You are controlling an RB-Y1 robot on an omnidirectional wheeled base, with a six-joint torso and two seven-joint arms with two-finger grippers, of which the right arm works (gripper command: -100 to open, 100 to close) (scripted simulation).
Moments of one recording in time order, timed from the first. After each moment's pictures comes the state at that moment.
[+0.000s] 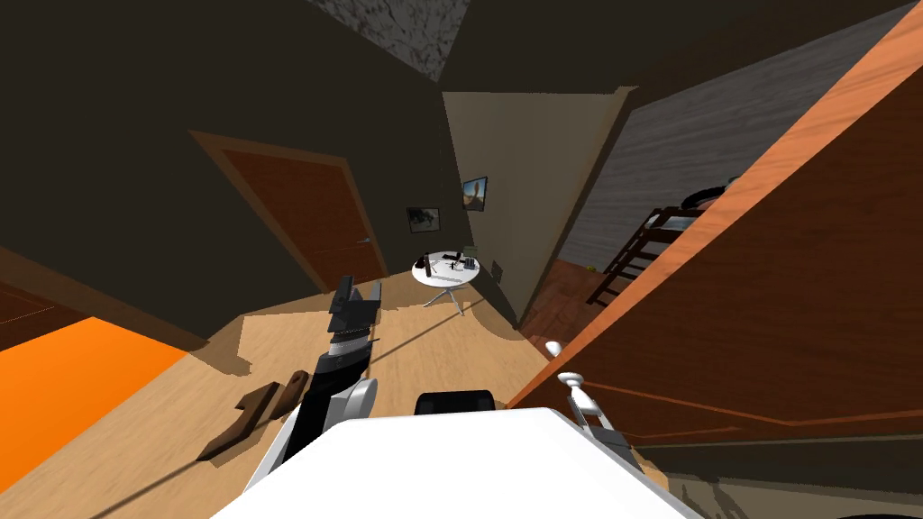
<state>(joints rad) 0.41 -0.60 0.65 -0.62 -0.82 -1.46 -1.77</state>
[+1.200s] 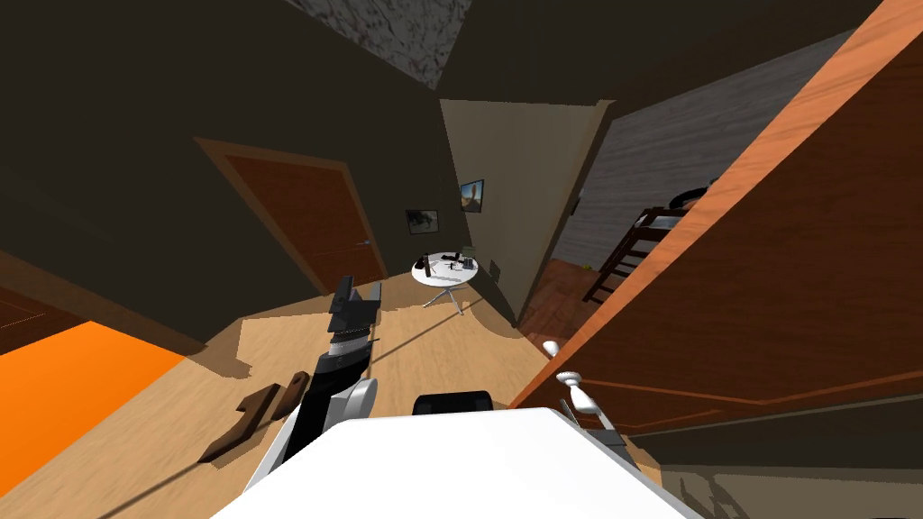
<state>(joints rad) 0.38 -0.61 0.69 -0.54 -0.75 -1.52 -1.78</state>
